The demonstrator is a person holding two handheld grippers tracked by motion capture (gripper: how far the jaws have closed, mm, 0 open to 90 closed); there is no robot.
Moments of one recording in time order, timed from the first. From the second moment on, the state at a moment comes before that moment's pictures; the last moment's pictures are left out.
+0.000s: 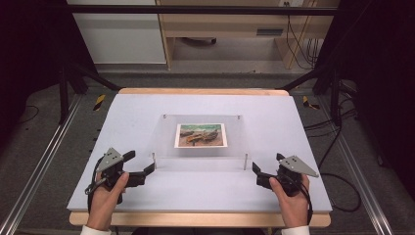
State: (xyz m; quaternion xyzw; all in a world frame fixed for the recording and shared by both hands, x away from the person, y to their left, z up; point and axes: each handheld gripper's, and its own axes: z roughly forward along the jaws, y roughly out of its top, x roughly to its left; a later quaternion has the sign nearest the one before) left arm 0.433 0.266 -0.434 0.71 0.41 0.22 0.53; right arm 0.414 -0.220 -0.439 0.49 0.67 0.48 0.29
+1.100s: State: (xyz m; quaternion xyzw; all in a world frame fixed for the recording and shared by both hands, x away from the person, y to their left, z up) left arm 0.461 0.254 -0.407 0.76 0.41 0.23 0.46; right arm 0.430 -0.191 -0.423 0.47 0.71 0.44 0.29
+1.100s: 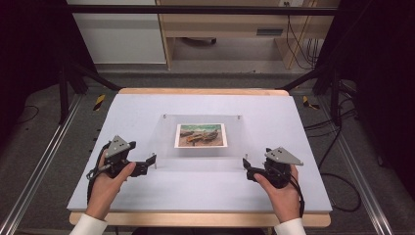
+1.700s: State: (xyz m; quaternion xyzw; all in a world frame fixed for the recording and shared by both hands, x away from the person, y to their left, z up) left arm 0.497 0.245 -0.368 0.78 0.42 0.19 0.42; right arm 0.457 -0.182 -0.389 0.43 0.77 0.39 0.25
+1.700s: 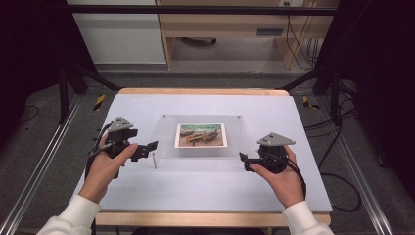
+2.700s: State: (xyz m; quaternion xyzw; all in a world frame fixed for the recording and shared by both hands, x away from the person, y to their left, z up) left arm 0.536 0.247 -0.439 0.74 0.50 0.10 0.44; right arm 0.526 -0.180 -0.436 0.49 0.76 0.40 0.11
